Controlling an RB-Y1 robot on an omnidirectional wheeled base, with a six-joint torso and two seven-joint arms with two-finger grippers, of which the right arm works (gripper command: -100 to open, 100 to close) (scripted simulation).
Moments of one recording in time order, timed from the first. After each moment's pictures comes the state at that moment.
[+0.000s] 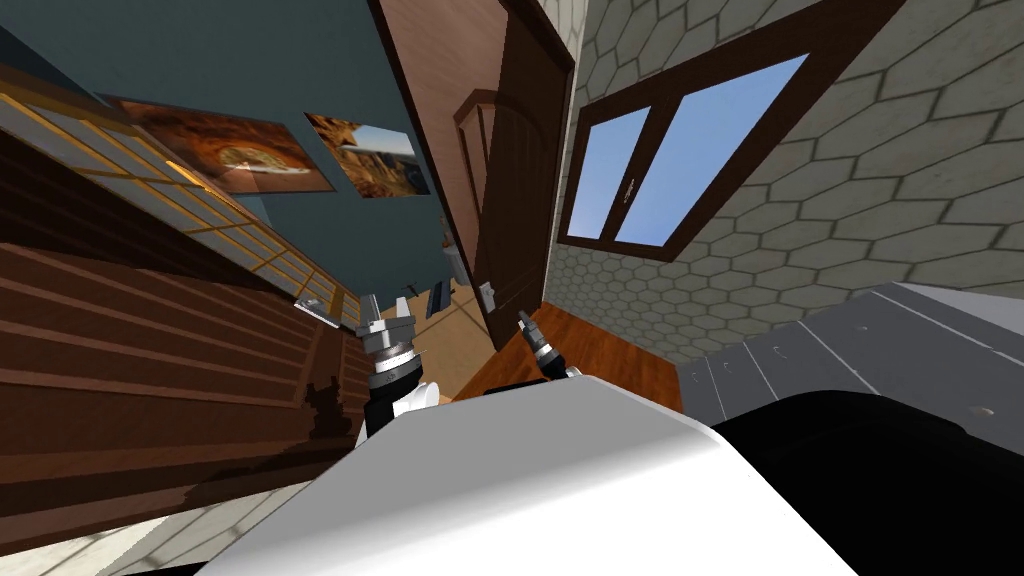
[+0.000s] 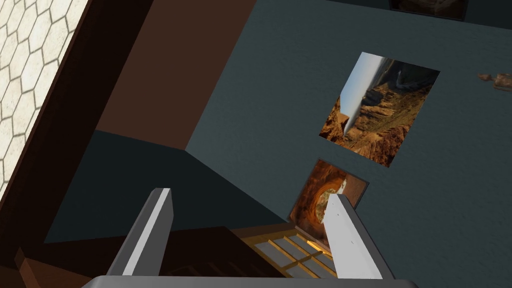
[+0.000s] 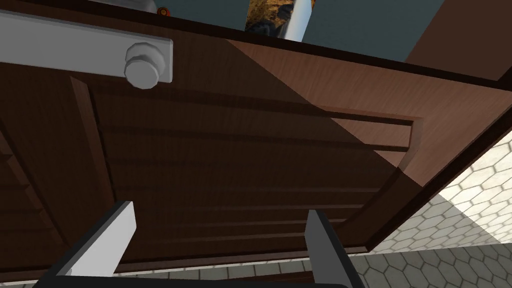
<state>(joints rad) 0.45 -0.12 0.40 -1.83 0.32 -0.42 -0.19</state>
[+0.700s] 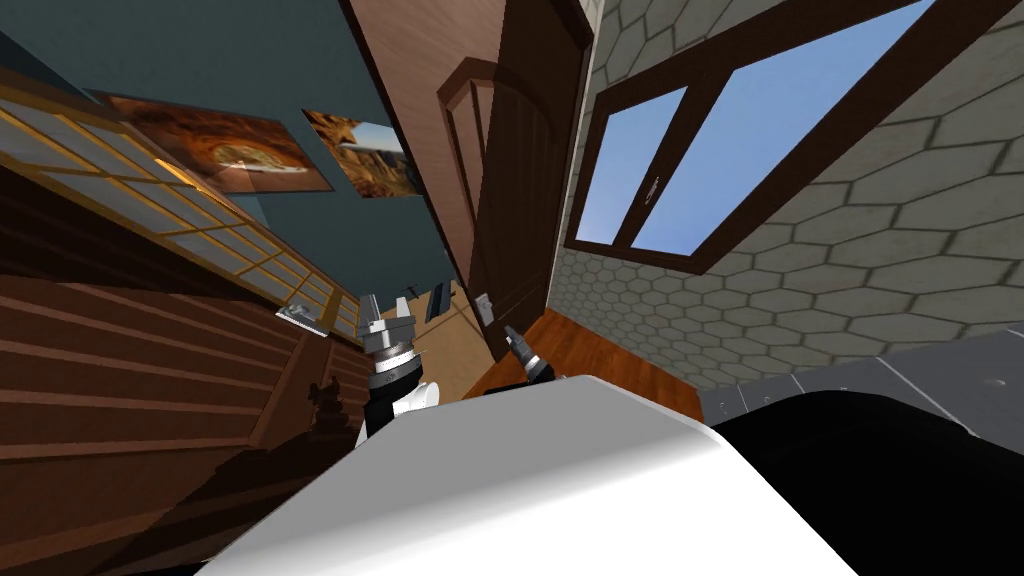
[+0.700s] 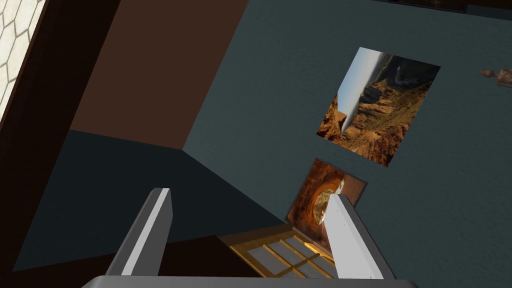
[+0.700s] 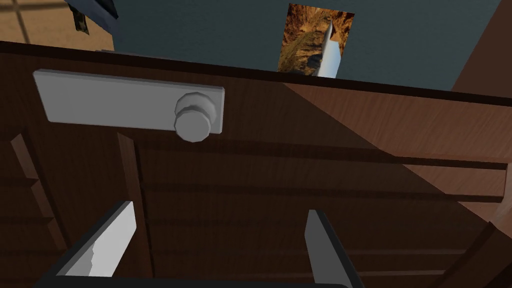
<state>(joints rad) 0.44 -0.13 0.53 -1.73 0.41 -0.39 -0.28</state>
